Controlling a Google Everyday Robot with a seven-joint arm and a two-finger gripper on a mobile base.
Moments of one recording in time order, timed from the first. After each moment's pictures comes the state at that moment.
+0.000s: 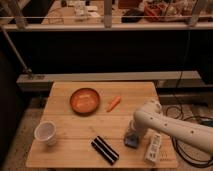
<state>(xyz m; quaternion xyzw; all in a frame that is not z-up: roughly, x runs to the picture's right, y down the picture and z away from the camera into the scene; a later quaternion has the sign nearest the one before) 0.184 0.271 0.790 -0.24 -0.23 -0.52 0.78</state>
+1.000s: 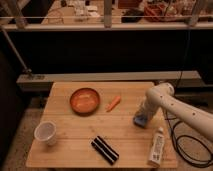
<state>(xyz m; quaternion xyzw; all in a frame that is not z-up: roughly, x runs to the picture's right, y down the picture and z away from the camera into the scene) 0.233 0.162 0.865 -0.22 -0.20 -0.48 0.82</state>
